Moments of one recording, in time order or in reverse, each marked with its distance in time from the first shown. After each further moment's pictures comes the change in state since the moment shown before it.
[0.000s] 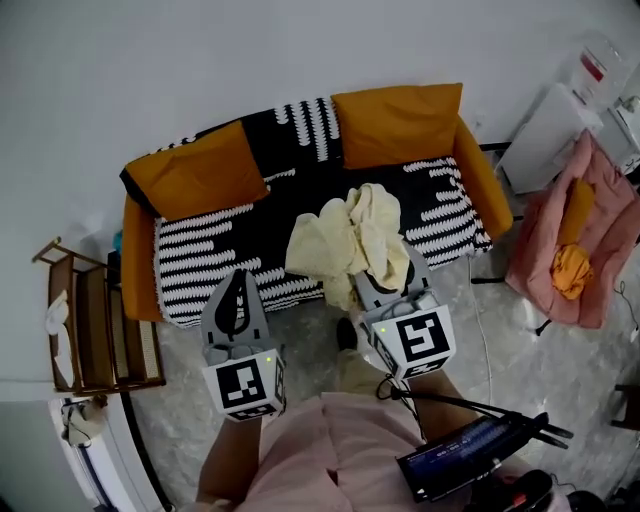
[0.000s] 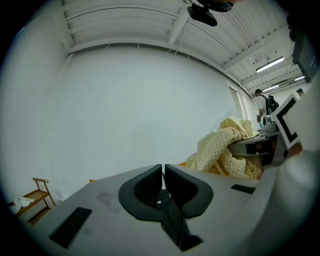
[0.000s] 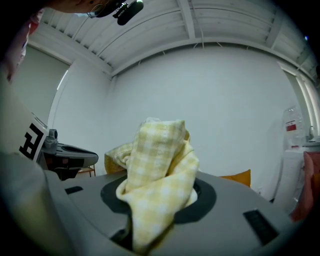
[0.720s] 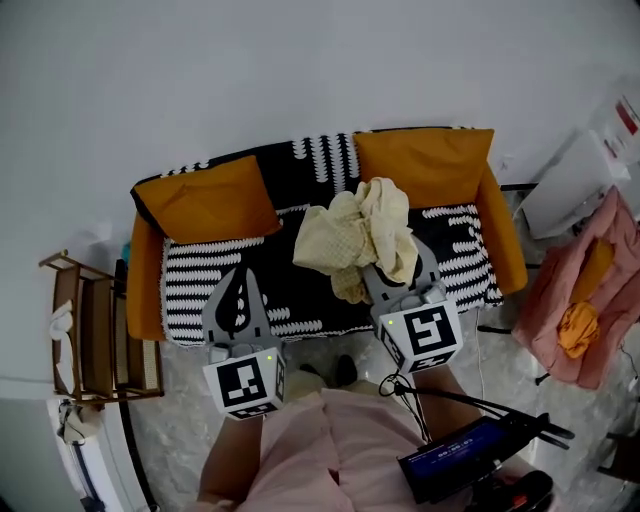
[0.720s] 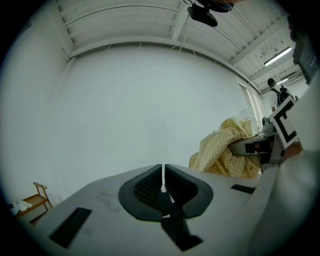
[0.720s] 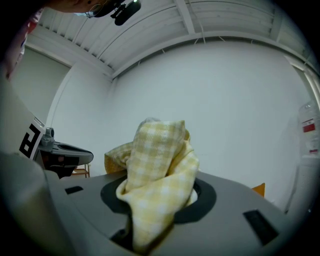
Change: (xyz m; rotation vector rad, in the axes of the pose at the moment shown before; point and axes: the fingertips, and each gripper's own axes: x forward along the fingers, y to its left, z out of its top) left arm 0.129 0.022 0.041 -0.001 -0.033 0.109; right arm 0.130 -0.088 0.037 -0.029 -0.039 0.073
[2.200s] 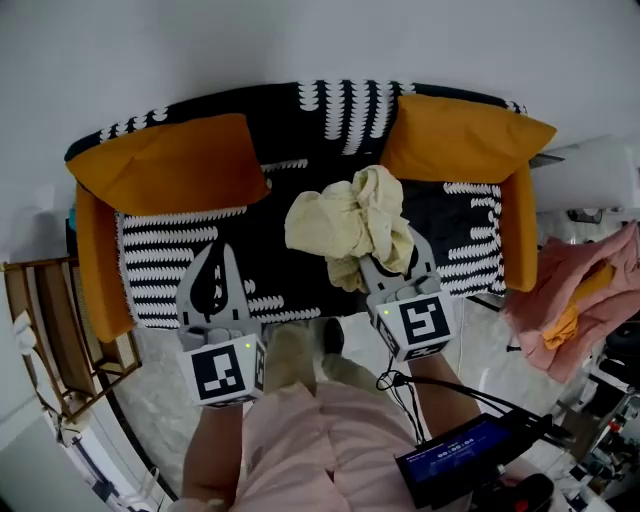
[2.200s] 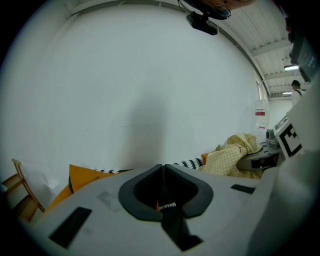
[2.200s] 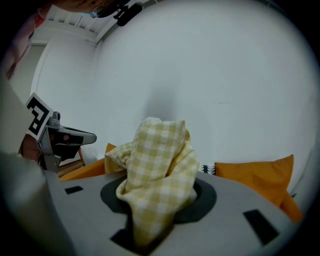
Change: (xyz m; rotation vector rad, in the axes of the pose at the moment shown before) left arm 0.217 0.116 -0.153 -0.120 0.238 -0.063; right arm 0.232 -0.007 -0.172 0.041 0.365 0.025
